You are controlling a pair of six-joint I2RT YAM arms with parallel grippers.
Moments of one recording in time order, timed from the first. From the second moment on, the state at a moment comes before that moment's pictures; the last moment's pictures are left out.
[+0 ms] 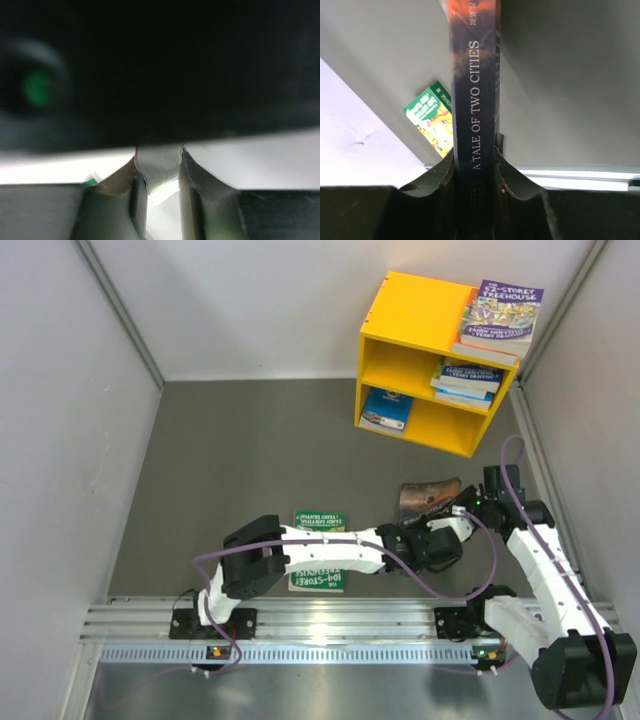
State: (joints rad) left arm -1.38 2.06 1.61 -0.46 -0.61 -0.09; right arm 0.07 0.90 0.70 -0.82 -0.39 1.03
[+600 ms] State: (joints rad) left arm -1.19 1.51 1.39 -0.69 -0.41 -0.40; right arm 0.08 0.88 0.84 -0.98 -0.30 0.81
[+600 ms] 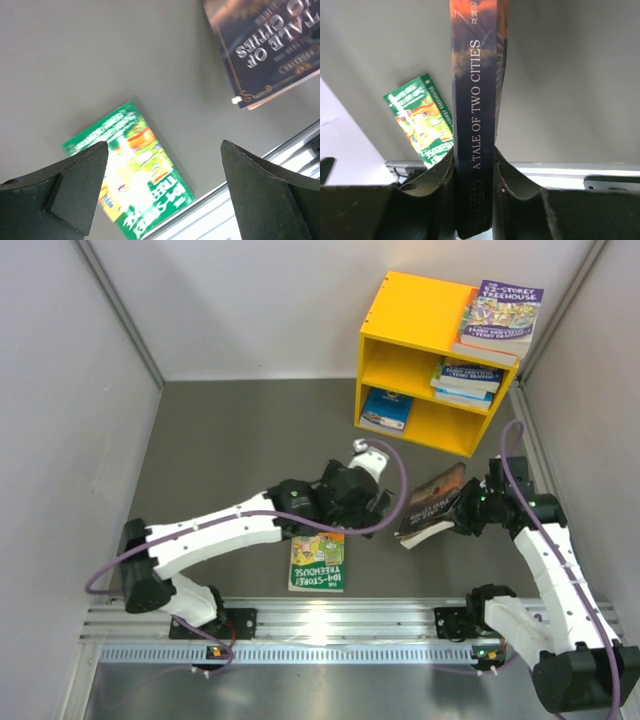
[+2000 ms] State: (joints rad) left arm -1.02 1.11 1.24 -0.92 -0.38 -0.51; right arm 0.23 1.17 0.60 0.31 -0.35 1.35
